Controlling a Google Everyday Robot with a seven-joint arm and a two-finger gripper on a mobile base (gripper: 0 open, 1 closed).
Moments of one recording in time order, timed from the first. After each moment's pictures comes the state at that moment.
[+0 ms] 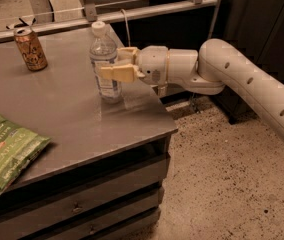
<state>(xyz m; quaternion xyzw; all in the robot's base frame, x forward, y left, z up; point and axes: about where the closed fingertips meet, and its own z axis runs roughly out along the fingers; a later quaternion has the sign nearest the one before) 0.593 0.073 0.929 -0.47 0.53 0.46 0.54</state>
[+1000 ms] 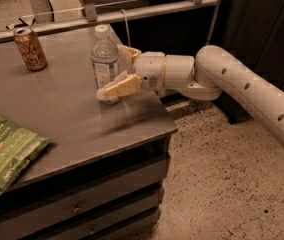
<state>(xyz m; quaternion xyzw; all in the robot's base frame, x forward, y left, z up) 0.586 0.079 0.918 -0.47 0.53 0.45 0.54</state>
